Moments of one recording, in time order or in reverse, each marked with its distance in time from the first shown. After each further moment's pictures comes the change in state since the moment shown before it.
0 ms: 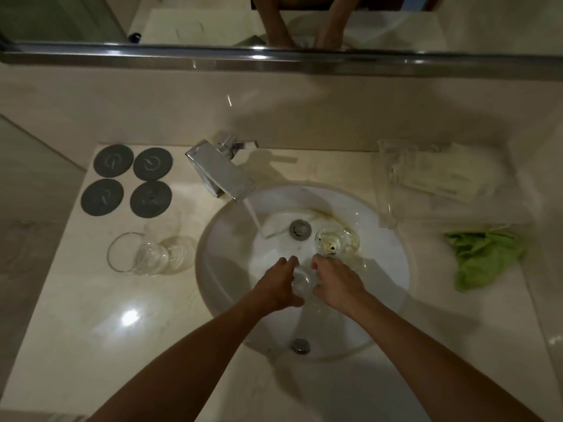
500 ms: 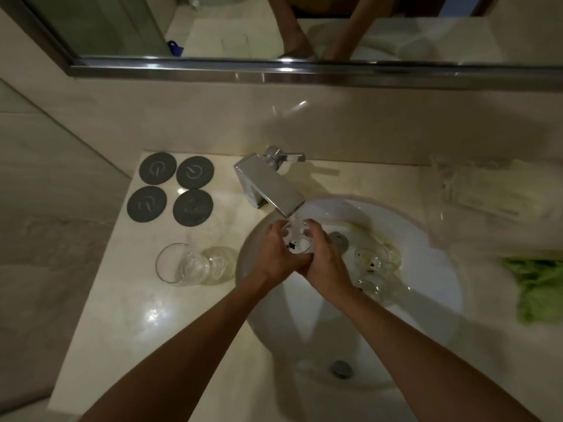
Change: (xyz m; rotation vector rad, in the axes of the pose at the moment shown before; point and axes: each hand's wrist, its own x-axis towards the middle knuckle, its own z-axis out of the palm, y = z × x) left_hand -0.011 -0.022 -0.108 -0.355 0.457 -0.044; right_hand 0.067 -0.089 0.023 0.463 0.334 -0.190
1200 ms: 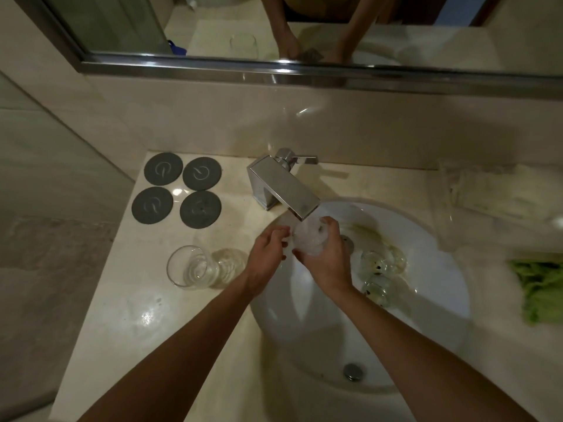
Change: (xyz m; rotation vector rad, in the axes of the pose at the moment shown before) left_hand 0.006 -0.020 -0.024 -0.477 -0.012 -0.253; right_hand 0.006 -0.020 0.012 0.169 0.200 0.158
